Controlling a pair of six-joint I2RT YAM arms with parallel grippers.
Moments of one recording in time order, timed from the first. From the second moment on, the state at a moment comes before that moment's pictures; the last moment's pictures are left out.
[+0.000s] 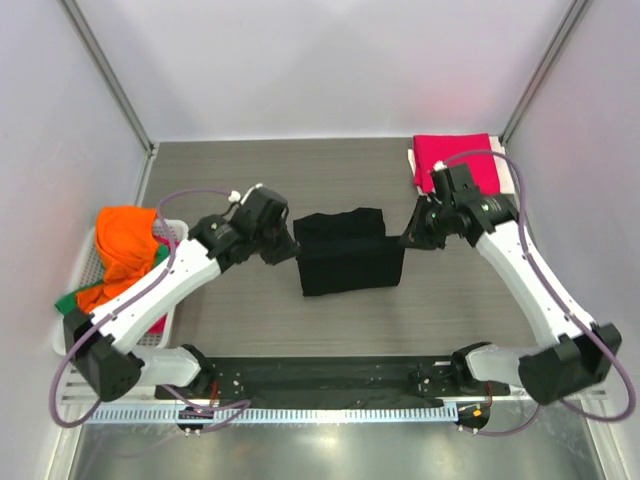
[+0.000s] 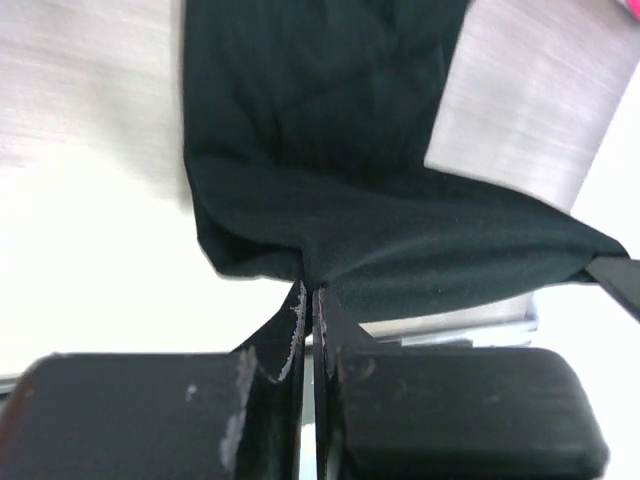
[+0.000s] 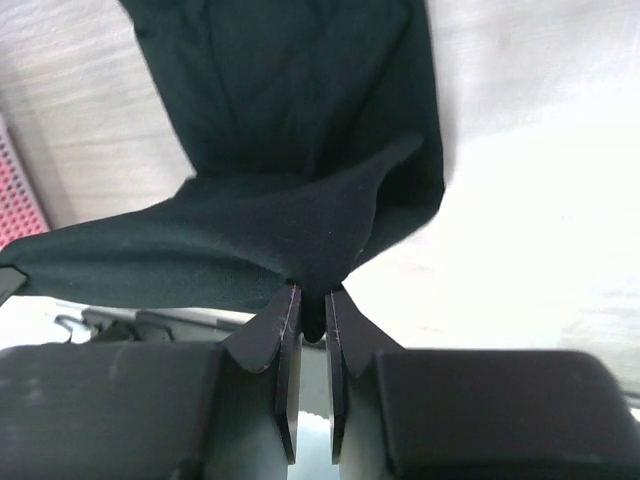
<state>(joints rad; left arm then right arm) -0.74 1.26 1.22 -0.84 -0.13 -1.11 0.32 1.21 1.24 -1.00 -0.15 0.62</state>
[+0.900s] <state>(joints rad) -0.34 2.09 1.79 -0.82 0.15 -0.79 0.24 2.13 1.93 -0.91 -0.15 0.50</state>
